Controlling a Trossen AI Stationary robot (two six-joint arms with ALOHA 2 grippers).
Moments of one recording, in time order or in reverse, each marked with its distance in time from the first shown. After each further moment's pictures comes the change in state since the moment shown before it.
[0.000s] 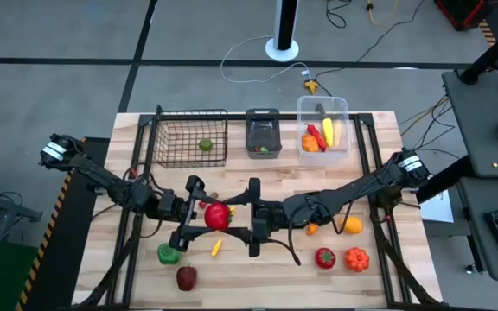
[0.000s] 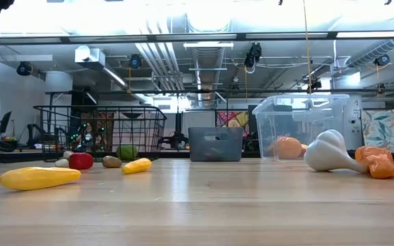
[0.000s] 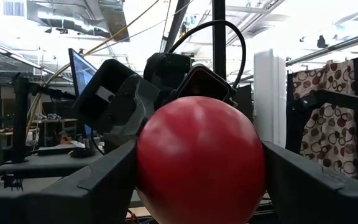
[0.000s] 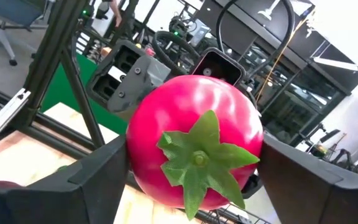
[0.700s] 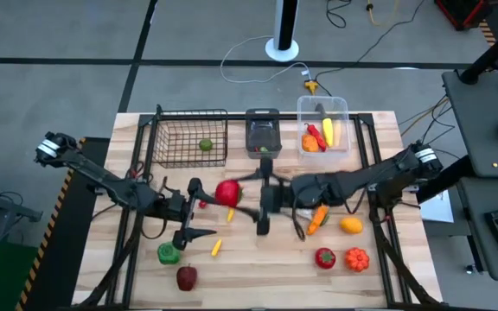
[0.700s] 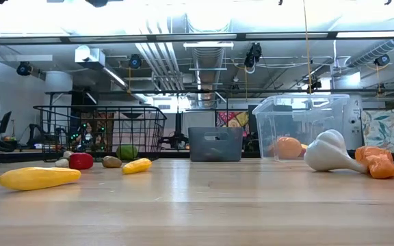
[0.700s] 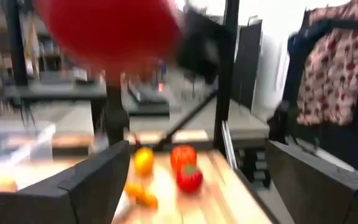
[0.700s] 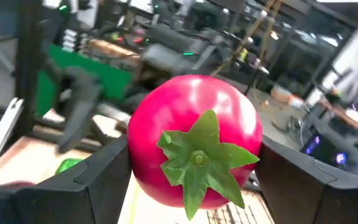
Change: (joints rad) left arm 0.000 -0.132 0.000 -0.457 -0.030 -0.145; right arm -0.073 -0.148 0.002 -0.245 0.009 0.275
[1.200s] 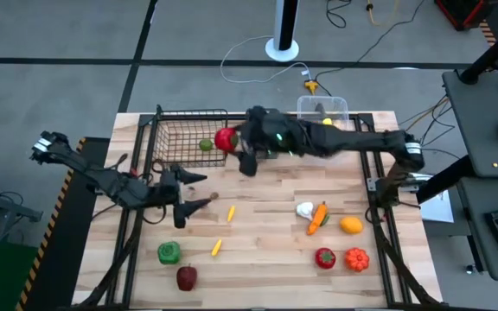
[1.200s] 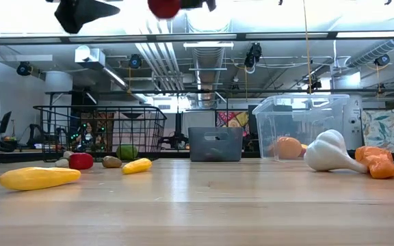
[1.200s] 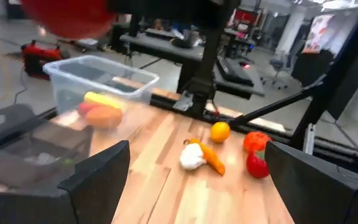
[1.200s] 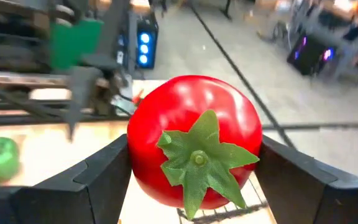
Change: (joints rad) left arm -0.001 -0.220 0.045 -0.480 -0.385 -0.293; right arm -0.359 0.117 0.306 -0.475 -0.198 0.220
